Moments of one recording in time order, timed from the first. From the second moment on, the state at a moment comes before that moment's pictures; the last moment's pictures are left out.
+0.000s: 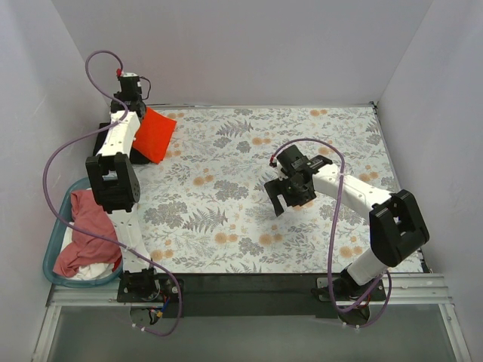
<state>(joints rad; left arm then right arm) 0.06 2.14 1.95 -0.46 -0.52 0.09 0.62 1.57 1.11 -0.81 -0.07 0.14</state>
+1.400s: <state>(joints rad) 0.20 2.33 1.94 -0.25 -0.71 0.19 0.61 1.65 1.13 -0.89 -0.04 0.13</state>
